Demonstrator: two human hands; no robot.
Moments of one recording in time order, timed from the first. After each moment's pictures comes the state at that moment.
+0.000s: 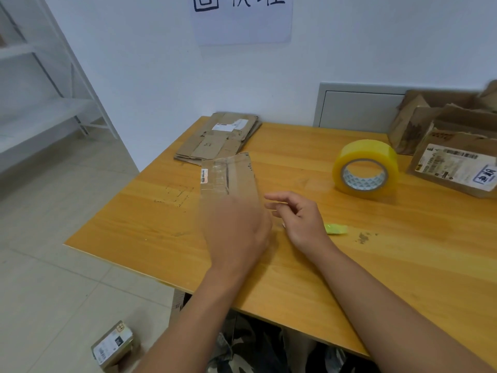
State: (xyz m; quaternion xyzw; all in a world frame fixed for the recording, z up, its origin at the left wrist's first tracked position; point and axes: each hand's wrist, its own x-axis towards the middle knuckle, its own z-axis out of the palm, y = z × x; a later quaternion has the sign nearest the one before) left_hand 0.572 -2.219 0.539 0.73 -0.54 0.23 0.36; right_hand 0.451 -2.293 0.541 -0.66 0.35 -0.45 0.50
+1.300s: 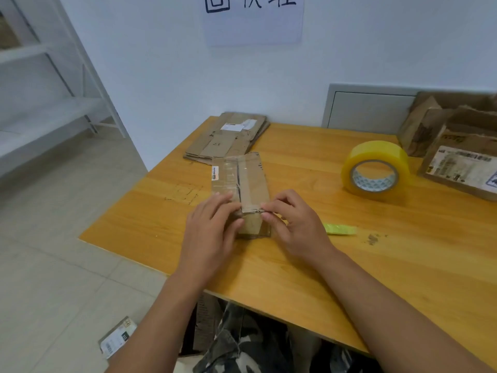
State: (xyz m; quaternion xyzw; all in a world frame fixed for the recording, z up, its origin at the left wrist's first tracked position) left_hand 0.638 -2.185 0.546 0.66 -0.66 0.09 0.35; right_hand 0.457 -2.284 0.537 -0.85 0.26 -0.43 0.17
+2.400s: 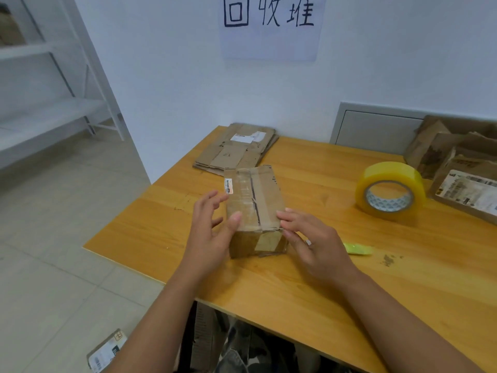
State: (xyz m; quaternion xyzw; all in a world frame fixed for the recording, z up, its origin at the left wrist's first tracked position) left_hand 0.667 -2.190 0.561 0.63 -0.52 -0.17 0.54; right_hand 0.454 -2.283 0.538 -0.85 0.22 -0.44 0.16
